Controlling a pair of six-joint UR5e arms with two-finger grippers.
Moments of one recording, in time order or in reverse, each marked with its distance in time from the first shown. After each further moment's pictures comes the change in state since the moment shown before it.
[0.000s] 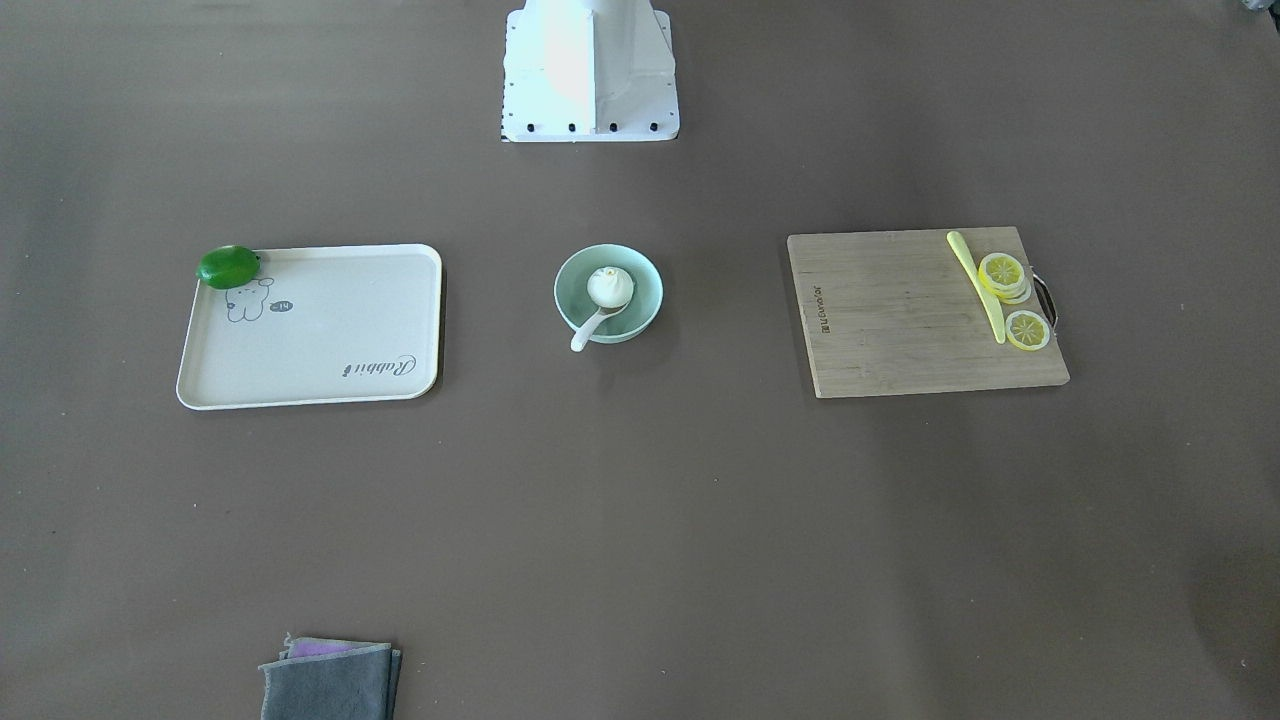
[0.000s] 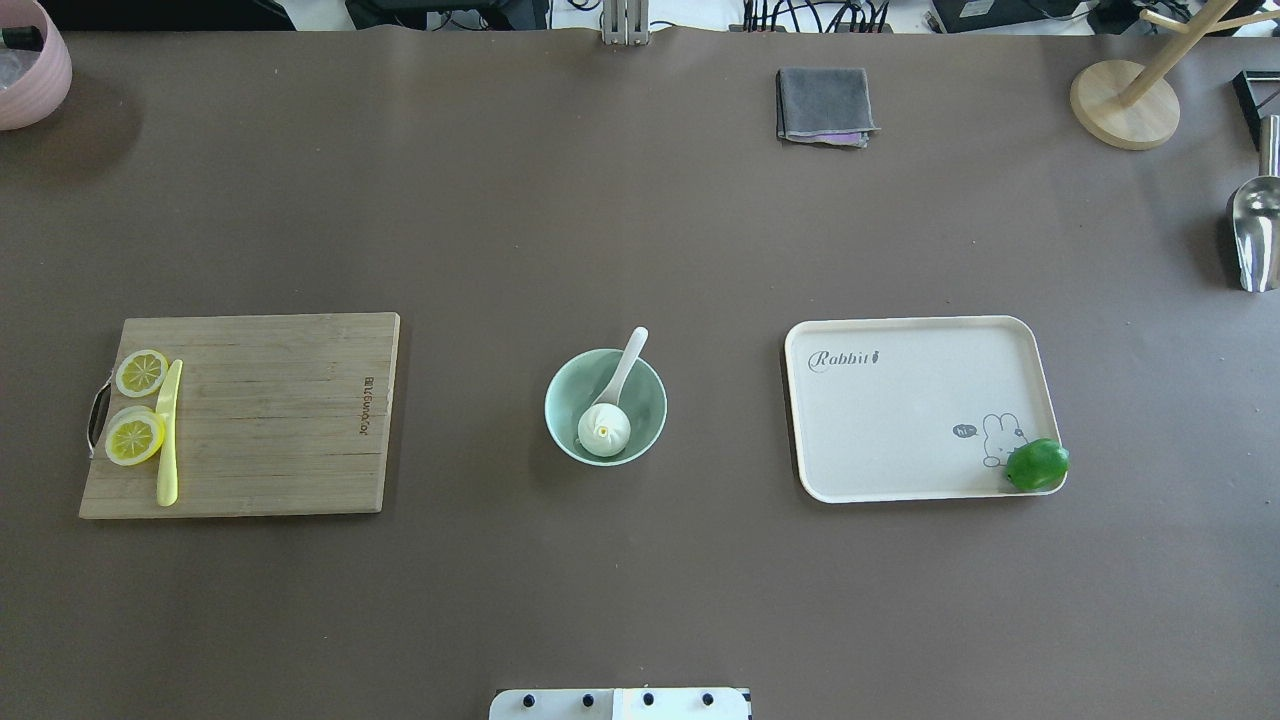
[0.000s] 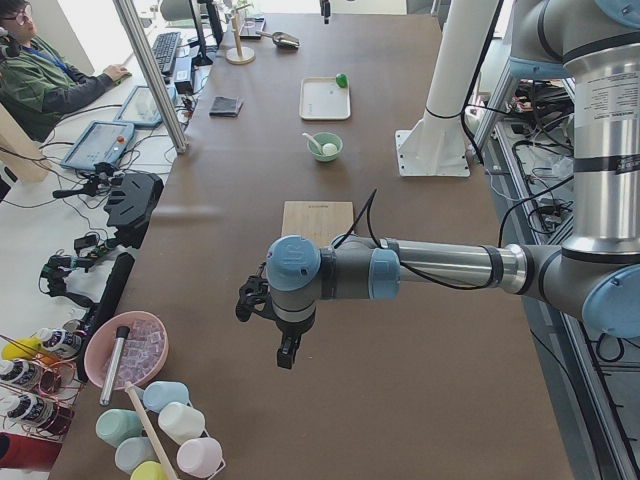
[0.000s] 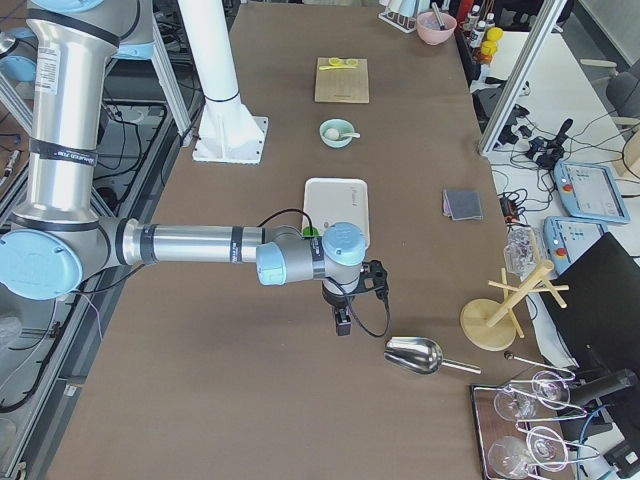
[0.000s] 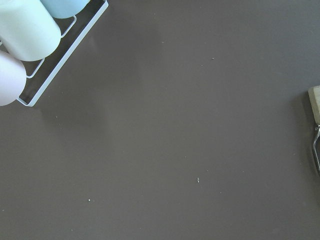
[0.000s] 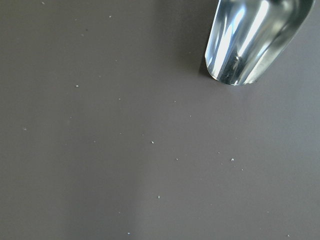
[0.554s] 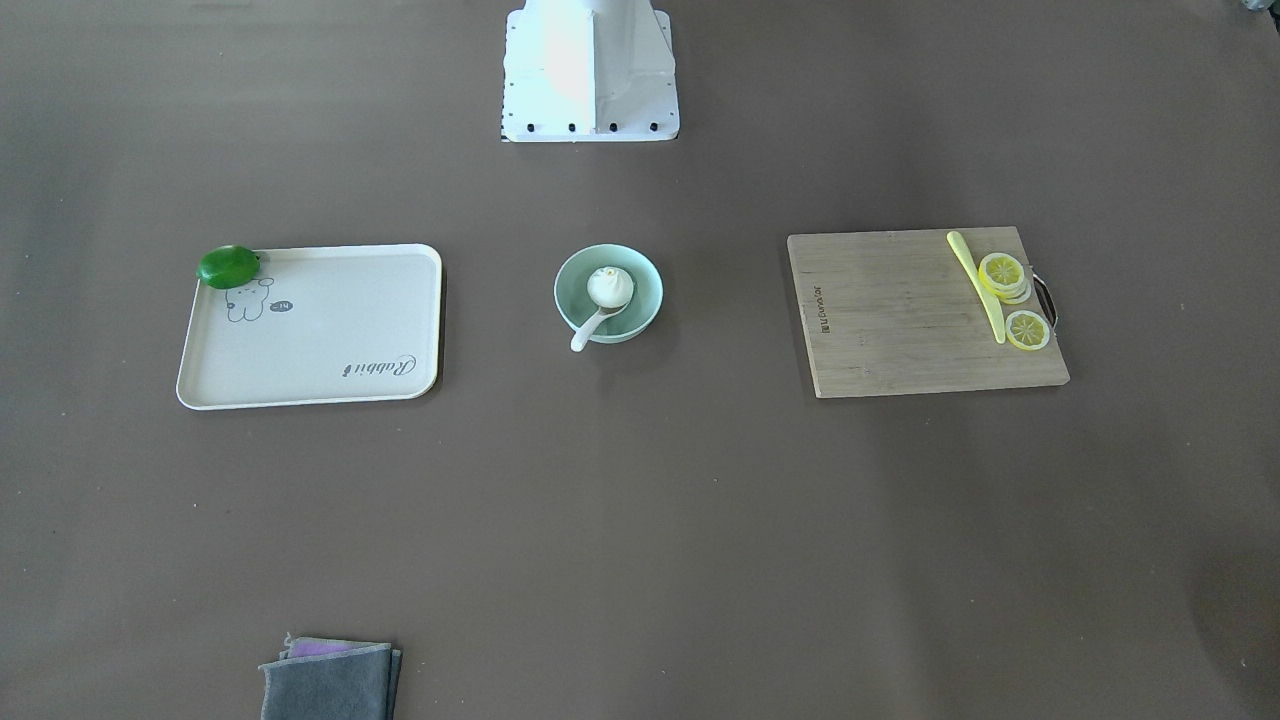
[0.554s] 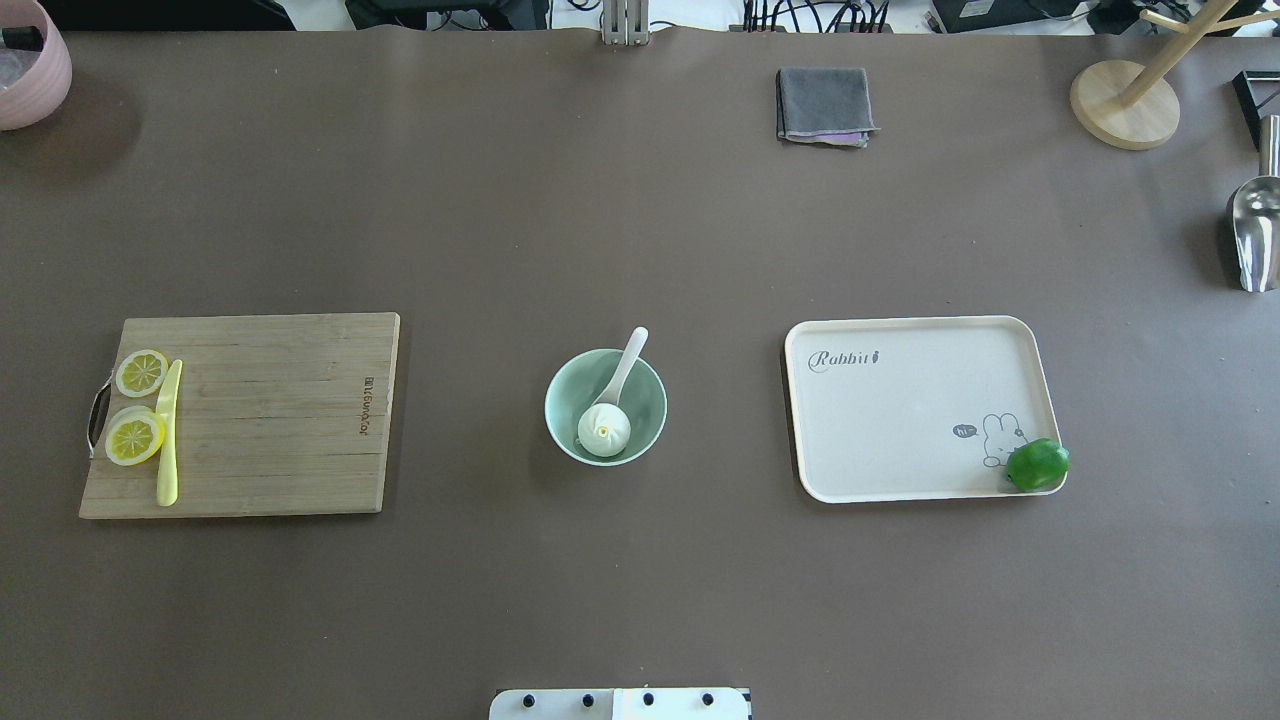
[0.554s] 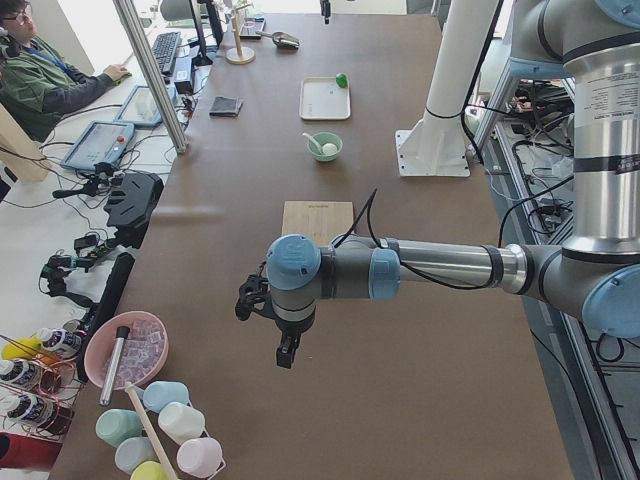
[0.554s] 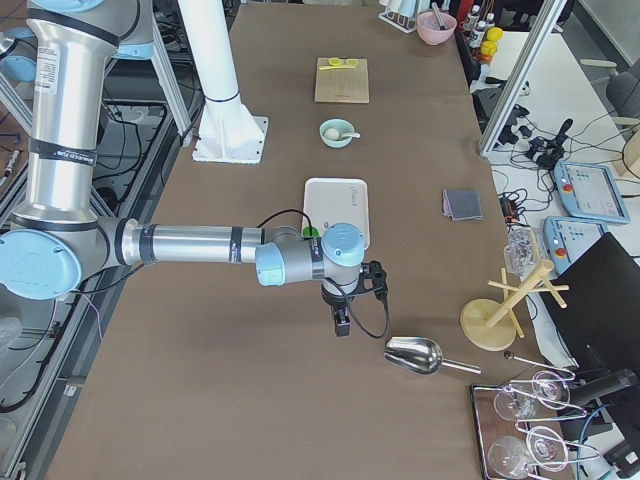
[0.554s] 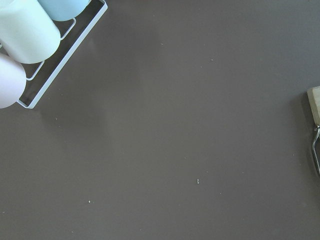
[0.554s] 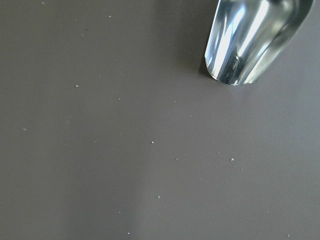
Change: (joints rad) left arm 0.000 0.000 -0.002 -0.005 0.000 0.000; right arm 0.000 -0.004 0.000 0.000 0.000 0.000
